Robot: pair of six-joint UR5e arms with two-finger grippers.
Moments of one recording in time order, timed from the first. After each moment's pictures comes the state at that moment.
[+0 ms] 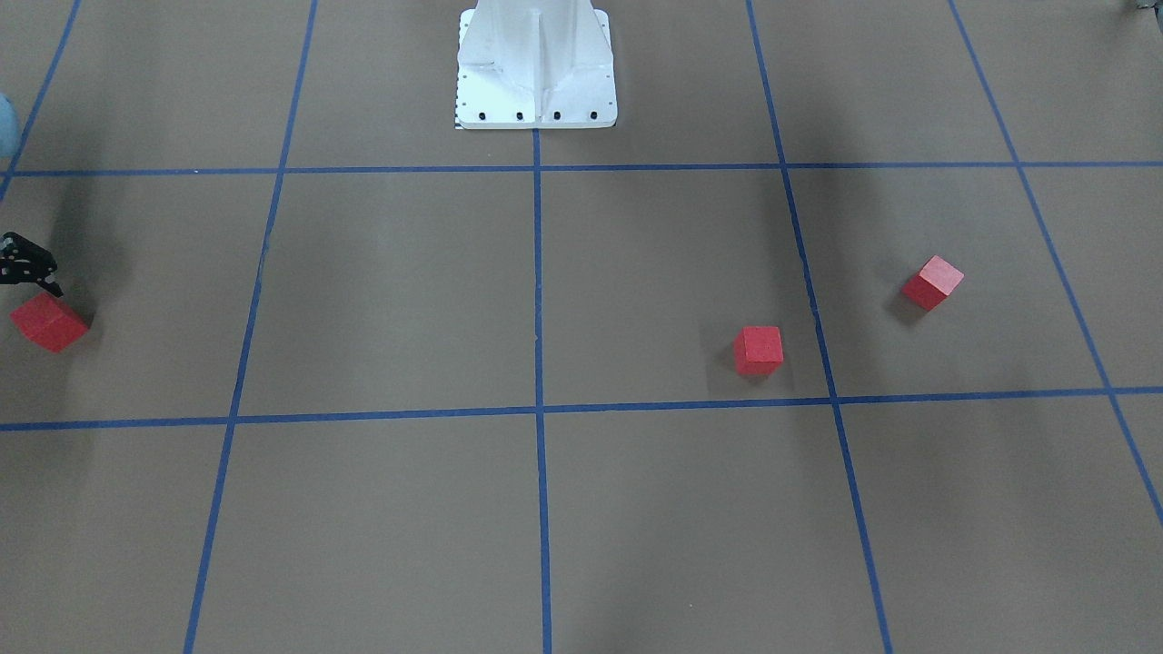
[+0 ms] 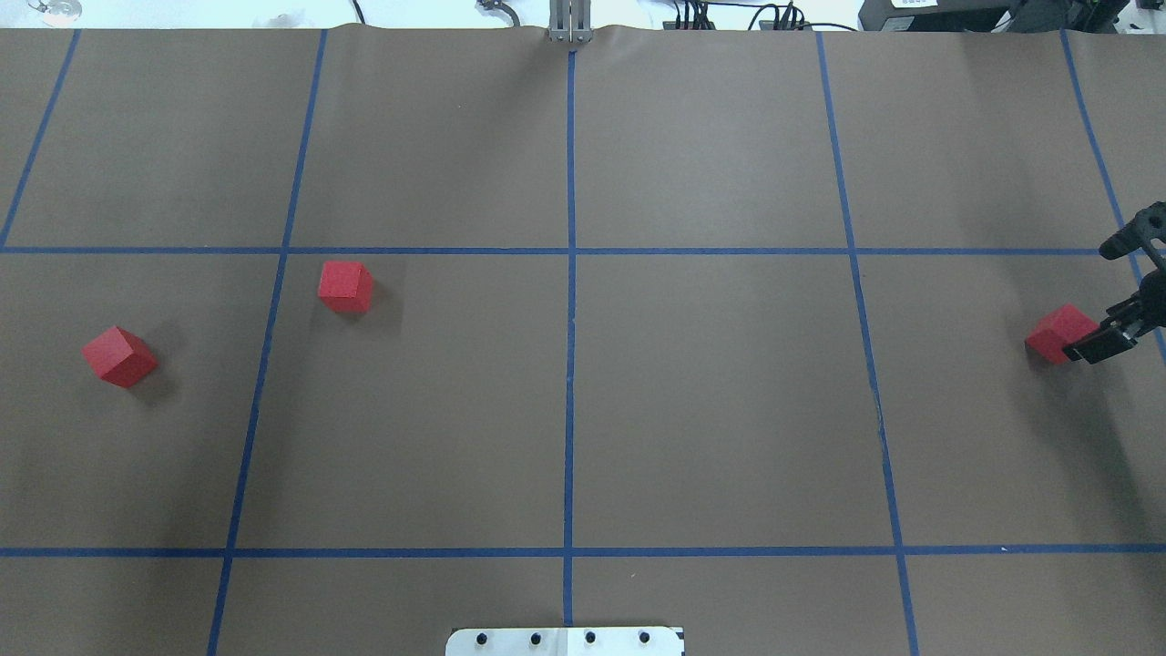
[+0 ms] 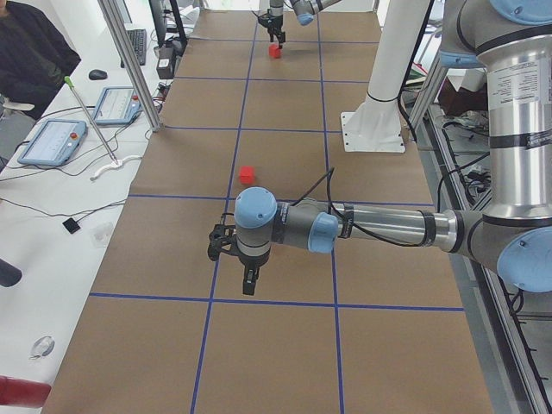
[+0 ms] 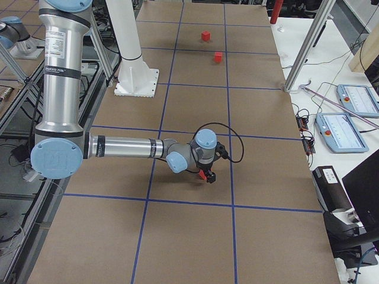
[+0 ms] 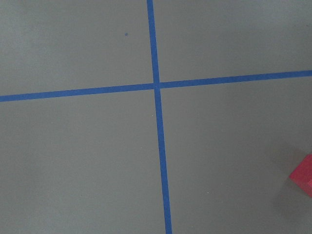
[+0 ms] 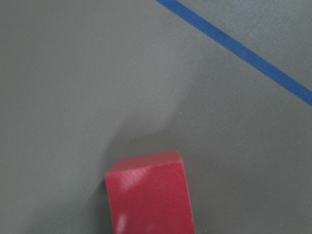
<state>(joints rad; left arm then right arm) -1.52 -1.42 -1.78 -1.69 -2.35 -0.08 1.10 -1.66 1.55 -1.00 2.25 0.04</state>
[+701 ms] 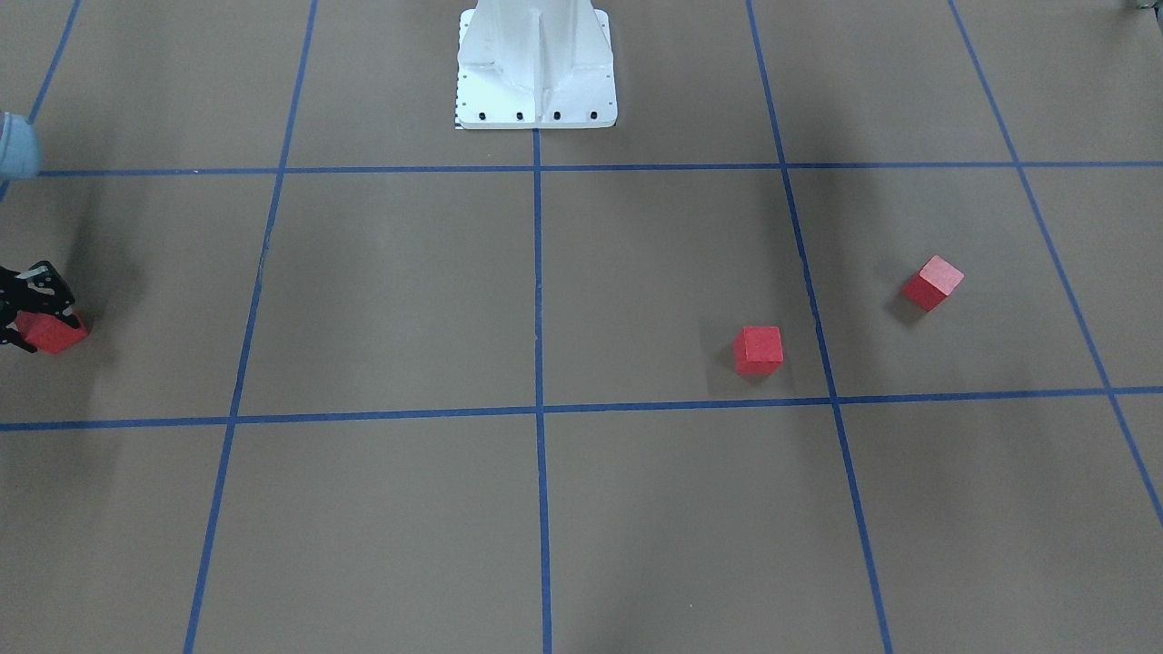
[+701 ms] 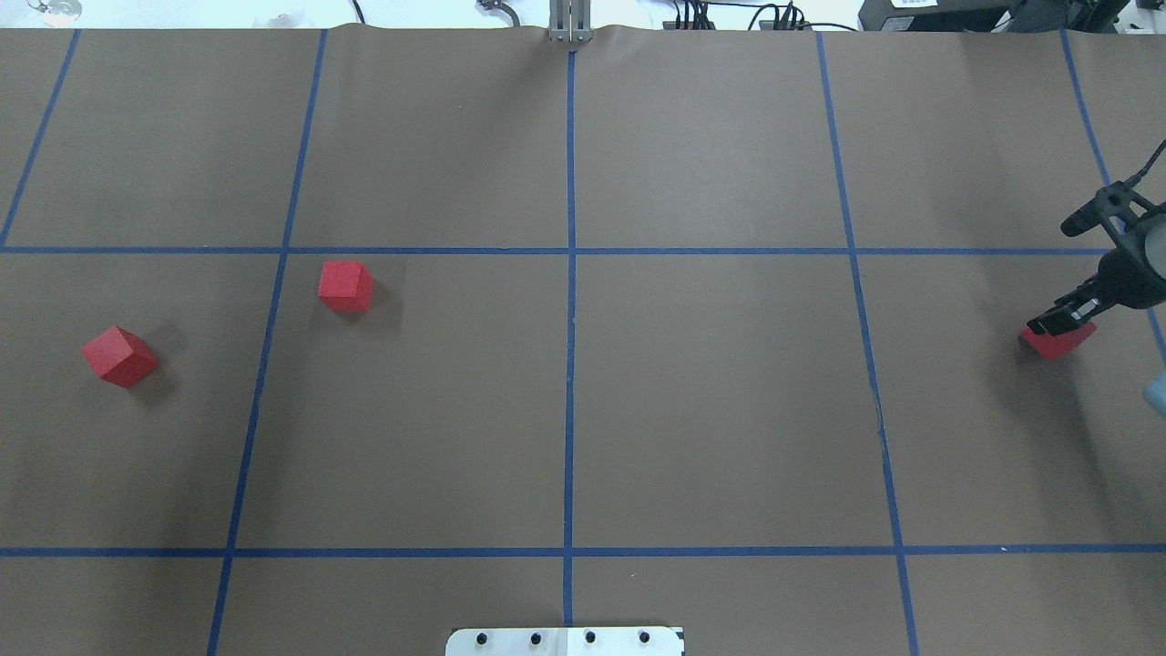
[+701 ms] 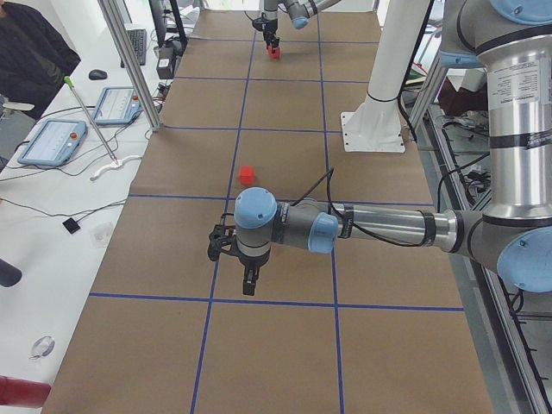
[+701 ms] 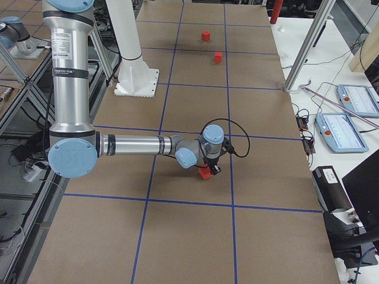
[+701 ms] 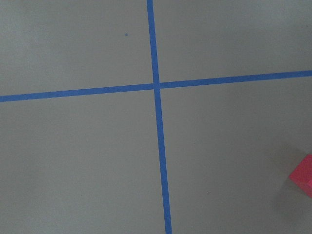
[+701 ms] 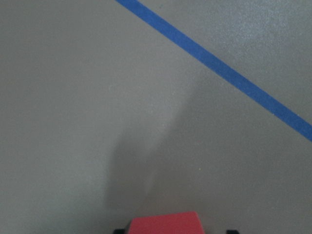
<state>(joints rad) -1.52 -1.42 -1.78 -1.69 -2.35 -0.08 1.08 -1.59 1.54 -1.00 2.27 0.14</state>
